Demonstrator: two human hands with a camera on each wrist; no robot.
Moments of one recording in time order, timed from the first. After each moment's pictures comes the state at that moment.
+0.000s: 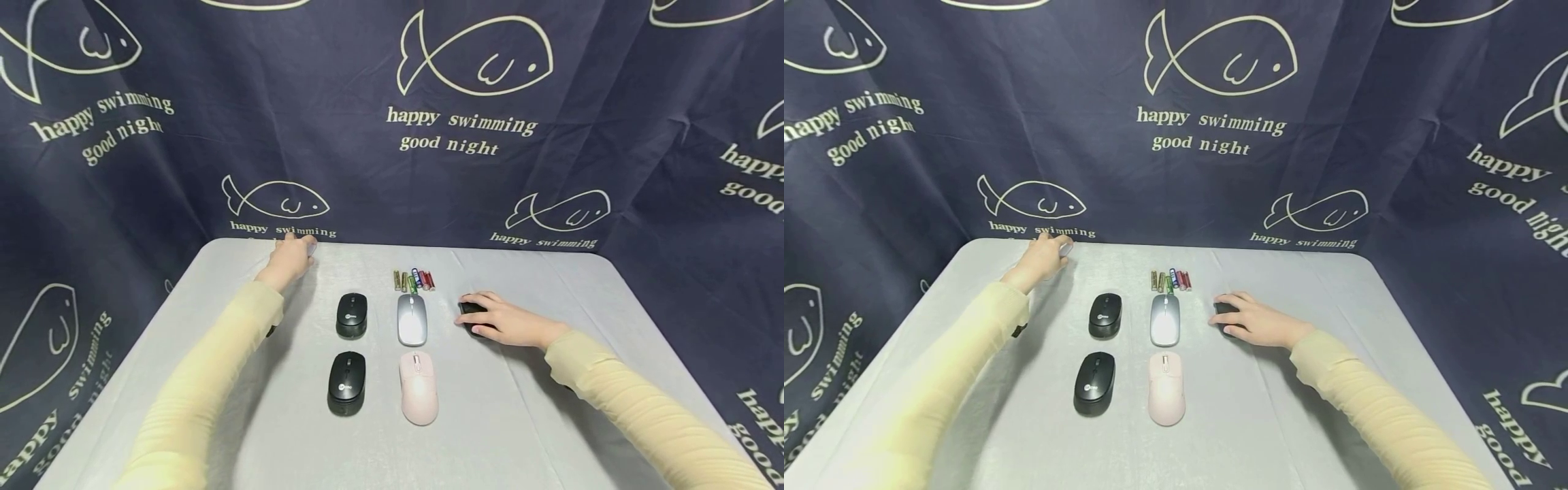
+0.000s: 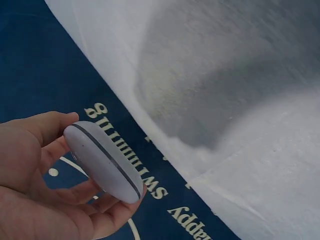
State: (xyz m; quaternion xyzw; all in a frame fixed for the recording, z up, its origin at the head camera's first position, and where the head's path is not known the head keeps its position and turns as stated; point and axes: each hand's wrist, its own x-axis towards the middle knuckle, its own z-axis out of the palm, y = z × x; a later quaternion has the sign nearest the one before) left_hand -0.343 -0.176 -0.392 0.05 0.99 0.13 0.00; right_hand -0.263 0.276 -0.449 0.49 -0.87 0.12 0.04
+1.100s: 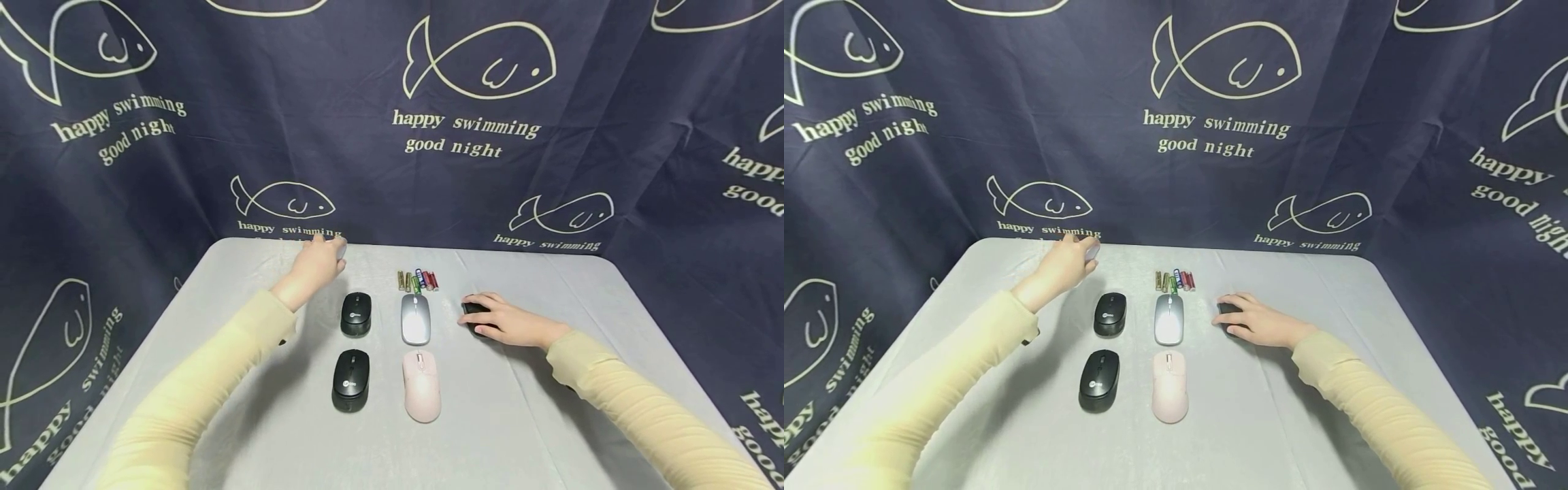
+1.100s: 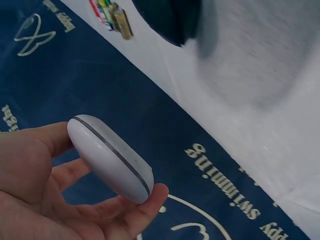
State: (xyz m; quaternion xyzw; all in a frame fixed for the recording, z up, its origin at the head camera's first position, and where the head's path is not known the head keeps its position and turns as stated) left_hand -0.288 -0.128 -0.353 0.14 0.98 0.08 -0.08; right_hand -0.263 0.275 -0.450 0.47 -0.87 0.13 0.02
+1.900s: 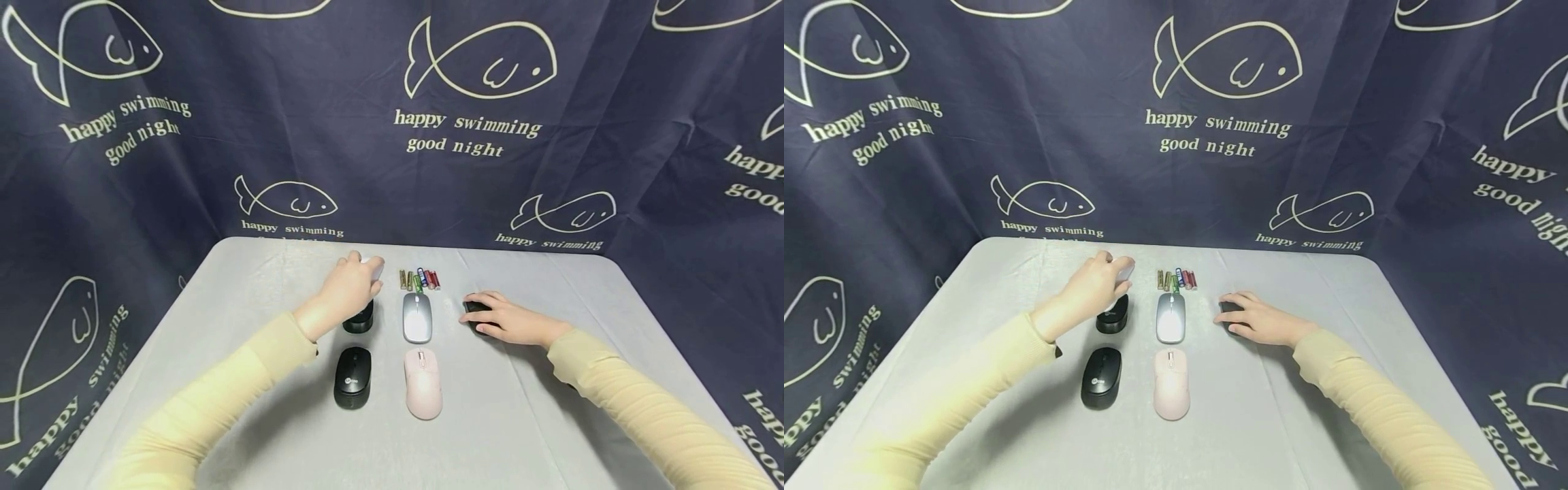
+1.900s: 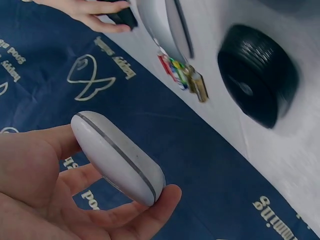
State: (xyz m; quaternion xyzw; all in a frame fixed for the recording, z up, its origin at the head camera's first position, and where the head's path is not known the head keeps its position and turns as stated) left_hand -0.231 -0.078 -0.348 0.21 0.97 0.09 -0.11; right_hand -0.262 0.275 -0.448 0.47 -0.87 0.13 0.02
